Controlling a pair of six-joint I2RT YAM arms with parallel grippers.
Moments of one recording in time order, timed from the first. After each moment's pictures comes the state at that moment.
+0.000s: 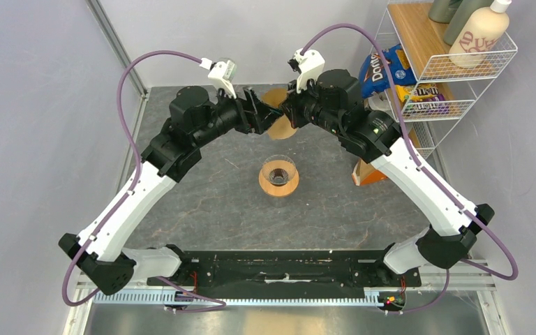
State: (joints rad) left arm -0.64 1.25 1.47 -0.31 0.16 -0.50; right arm 0.77 1.48 1.81 -0.60 0.09 0.13
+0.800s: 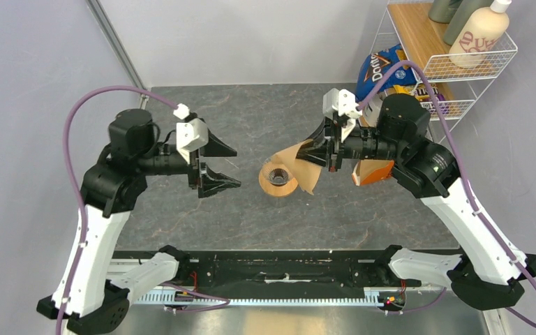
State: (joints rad) left arm -0.39 0.99 1.52 -0.91 0.99 0.34; right arm 0.71 1.13 1.58 -0.55 -0.74 -0.13
